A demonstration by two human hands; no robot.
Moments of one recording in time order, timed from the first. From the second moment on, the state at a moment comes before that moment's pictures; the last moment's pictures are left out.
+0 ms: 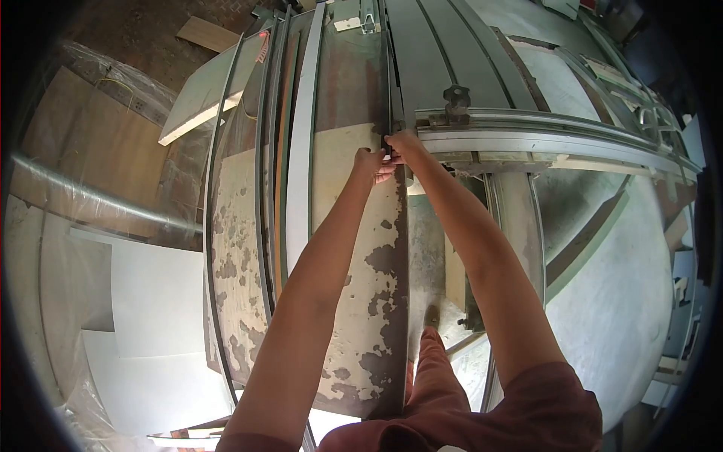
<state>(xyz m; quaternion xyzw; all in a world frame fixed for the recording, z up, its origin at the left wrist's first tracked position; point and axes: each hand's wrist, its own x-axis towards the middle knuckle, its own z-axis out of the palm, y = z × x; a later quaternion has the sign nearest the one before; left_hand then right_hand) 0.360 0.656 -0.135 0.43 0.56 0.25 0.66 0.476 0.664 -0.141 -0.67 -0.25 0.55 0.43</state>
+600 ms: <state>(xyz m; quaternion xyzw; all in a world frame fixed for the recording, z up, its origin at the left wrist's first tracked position) 0.392 0.698 -0.120 0.45 0.60 0.27 0.60 0.485 0.725 -0.147 -0.71 -0.26 0.44 0.49</state>
